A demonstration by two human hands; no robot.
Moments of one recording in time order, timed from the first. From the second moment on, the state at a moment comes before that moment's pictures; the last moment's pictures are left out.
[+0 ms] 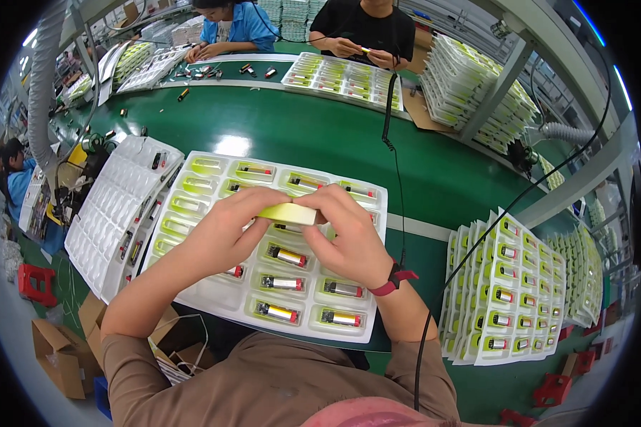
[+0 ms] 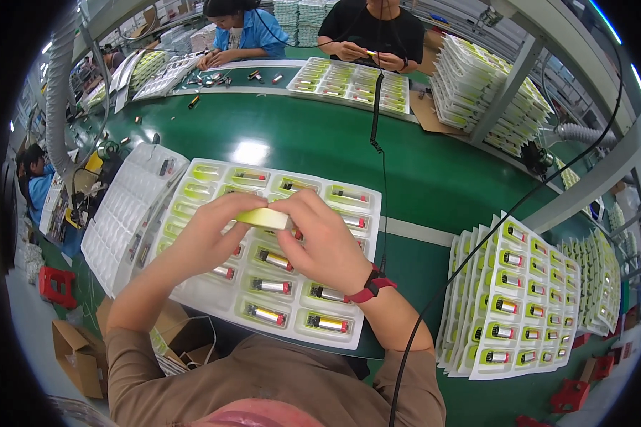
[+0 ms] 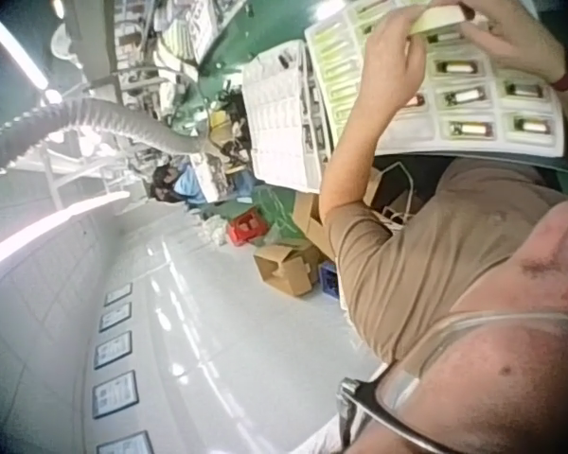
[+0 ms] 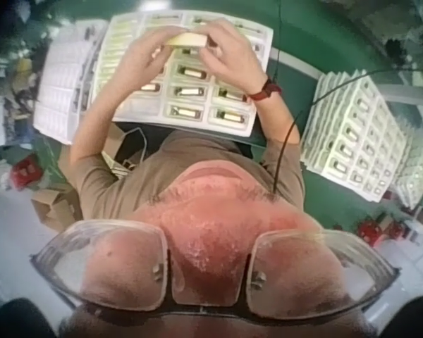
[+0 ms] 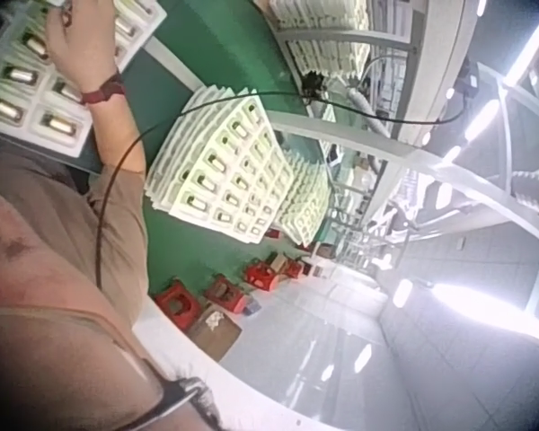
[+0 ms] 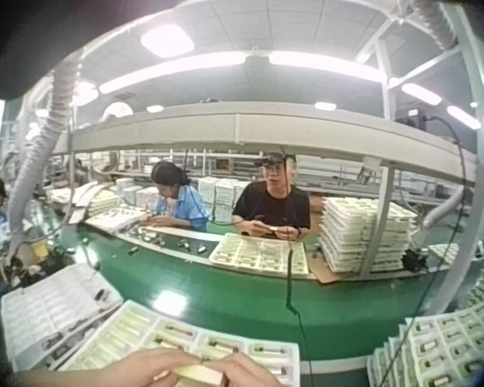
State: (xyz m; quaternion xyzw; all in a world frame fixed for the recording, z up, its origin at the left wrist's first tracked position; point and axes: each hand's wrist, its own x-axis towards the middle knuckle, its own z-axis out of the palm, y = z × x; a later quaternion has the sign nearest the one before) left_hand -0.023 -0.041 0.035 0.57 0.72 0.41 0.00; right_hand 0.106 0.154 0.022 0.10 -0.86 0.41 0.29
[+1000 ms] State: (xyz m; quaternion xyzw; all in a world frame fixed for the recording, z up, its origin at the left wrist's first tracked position) left_hand -0.032 -0.069 0.019 0.36 0.44 0.69 0.46; right_hand 0.116 0.166 0.024 0.16 -0.72 0.68 0.07
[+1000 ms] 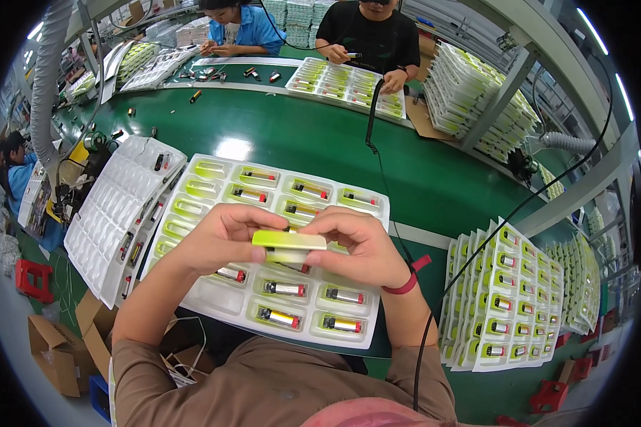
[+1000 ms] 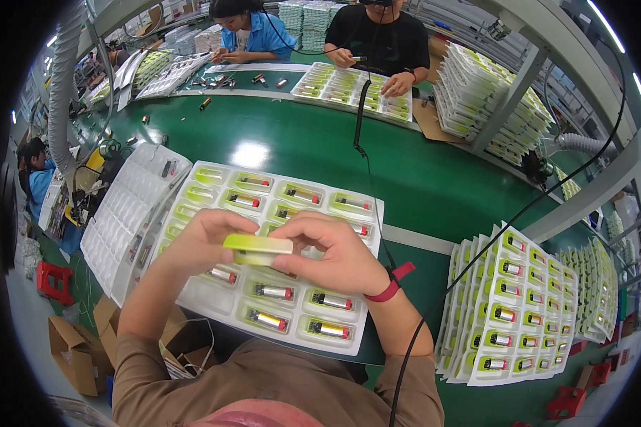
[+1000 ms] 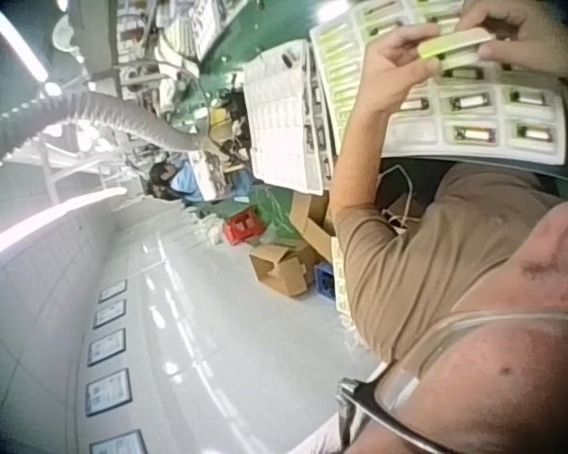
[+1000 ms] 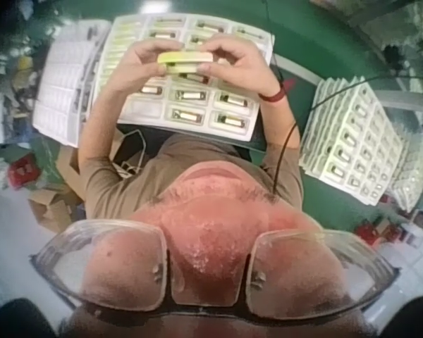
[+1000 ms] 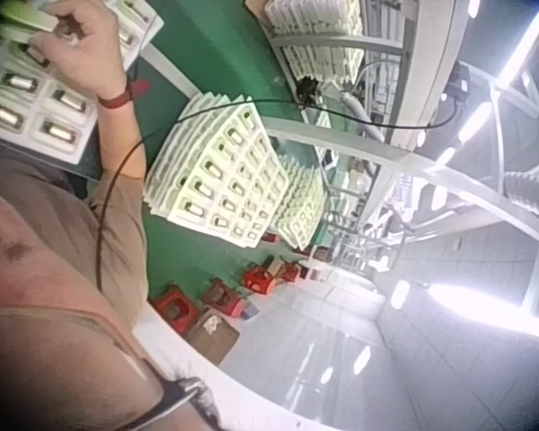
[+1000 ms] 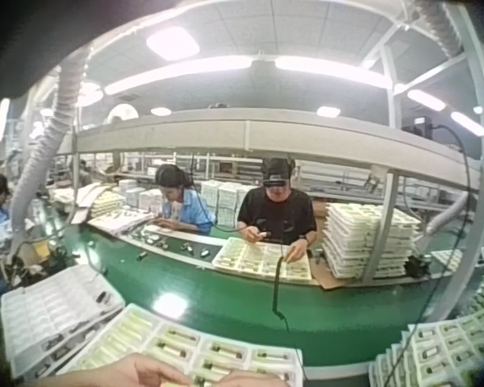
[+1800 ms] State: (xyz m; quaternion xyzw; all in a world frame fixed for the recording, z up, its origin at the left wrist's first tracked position) left_hand -0.030 -0.189 -0.022 0.56 0.77 0.29 0.05; right_hand 0.090 0.240 0.000 -0.09 -0.79 0.50 0.35
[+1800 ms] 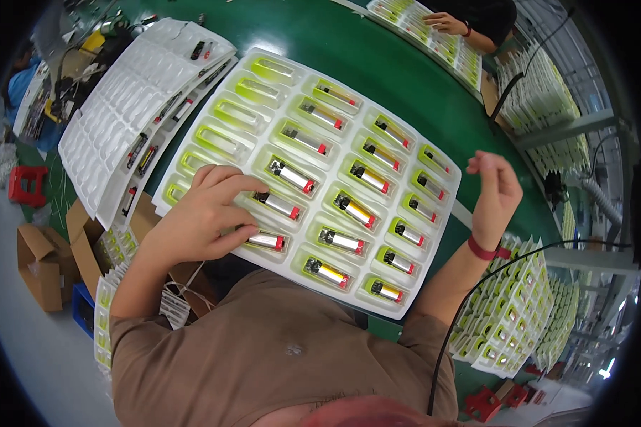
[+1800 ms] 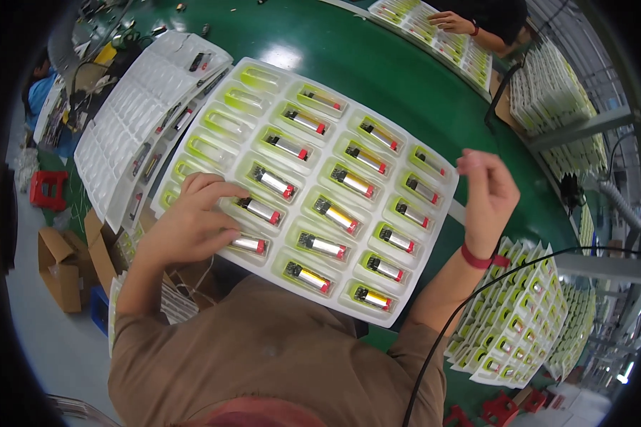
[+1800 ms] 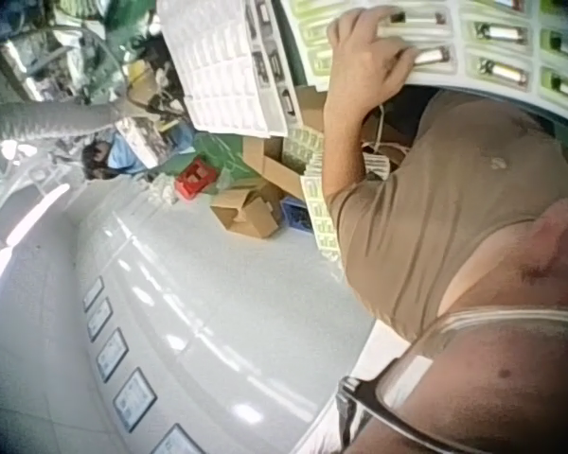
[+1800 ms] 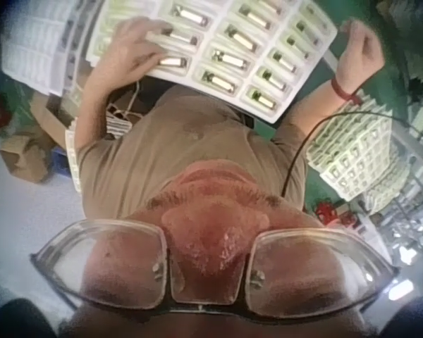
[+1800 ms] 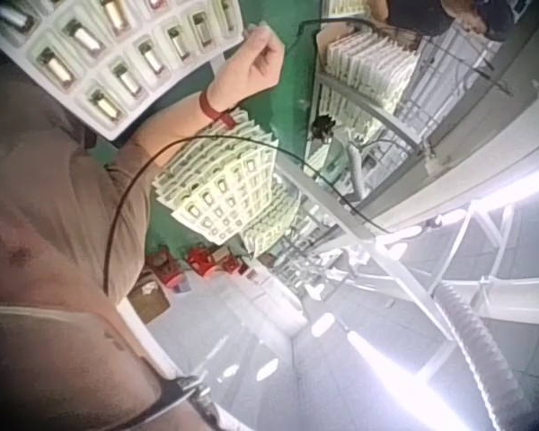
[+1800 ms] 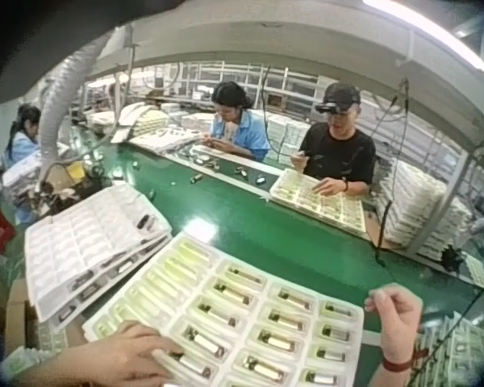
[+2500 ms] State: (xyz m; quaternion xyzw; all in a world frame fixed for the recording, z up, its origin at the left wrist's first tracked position) left_hand -0.011 -0.142 -0.039 0.52 0.85 0.09 0.05; right_hand 0.057 0.375 -0.194 -0.23 -0.89 -0.02 0.39
